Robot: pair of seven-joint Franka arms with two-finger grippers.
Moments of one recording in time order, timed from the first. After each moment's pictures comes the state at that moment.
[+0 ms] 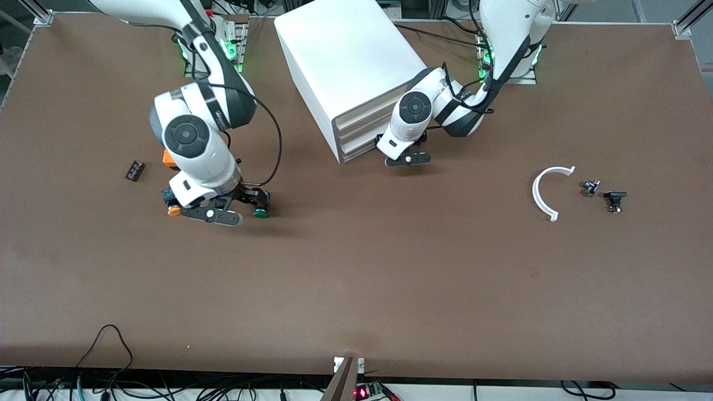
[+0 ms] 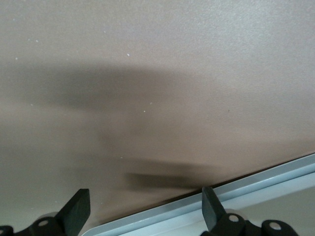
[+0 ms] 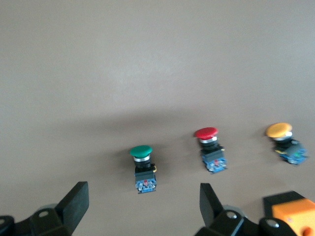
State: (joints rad) left arm -0.37 0.47 -0.41 -2.13 -0.03 2.39 -0.88; right arm 0.30 0.38 0.12 -1.65 -0.16 1.99 0.65
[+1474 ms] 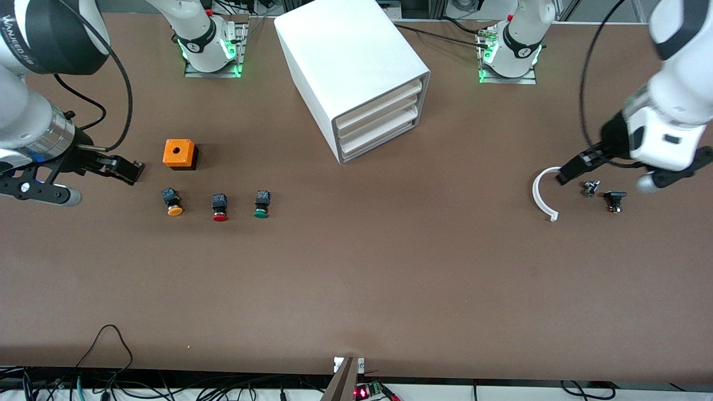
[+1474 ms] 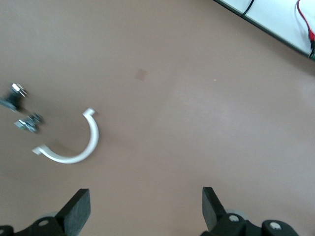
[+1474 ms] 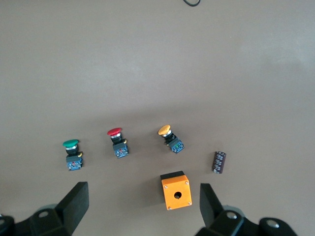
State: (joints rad) left arm 0.16 0.06 -0.25 -1.63 -0.05 1.75 -0.51; right arm 0.04 0.24 0.10 -1.40 -0.15 1.59 0.30
